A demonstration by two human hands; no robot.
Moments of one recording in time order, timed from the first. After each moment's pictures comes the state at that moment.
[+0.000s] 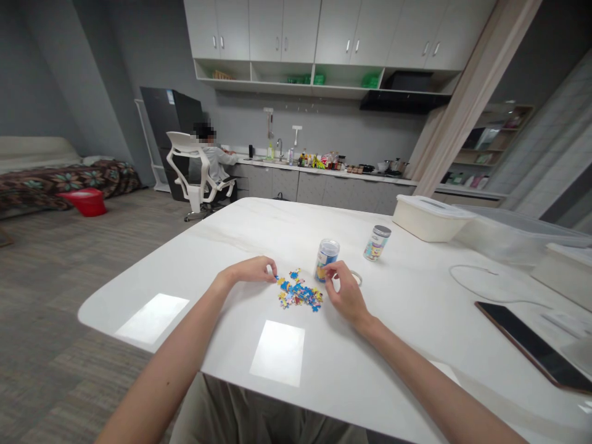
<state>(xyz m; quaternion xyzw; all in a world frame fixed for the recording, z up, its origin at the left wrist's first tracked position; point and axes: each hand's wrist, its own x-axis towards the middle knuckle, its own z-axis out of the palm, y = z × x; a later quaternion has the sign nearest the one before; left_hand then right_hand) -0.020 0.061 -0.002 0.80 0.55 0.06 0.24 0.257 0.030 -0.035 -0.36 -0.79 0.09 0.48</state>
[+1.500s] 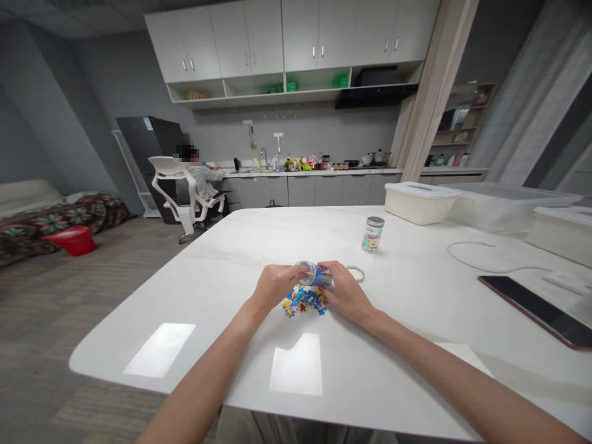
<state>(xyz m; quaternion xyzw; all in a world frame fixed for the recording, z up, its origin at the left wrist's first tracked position) 0.045 0.035 -0.008 0.84 0.32 0.41 -0.18 0.254 0.030 -0.038 -0.38 -0.82 0.06 0.42</state>
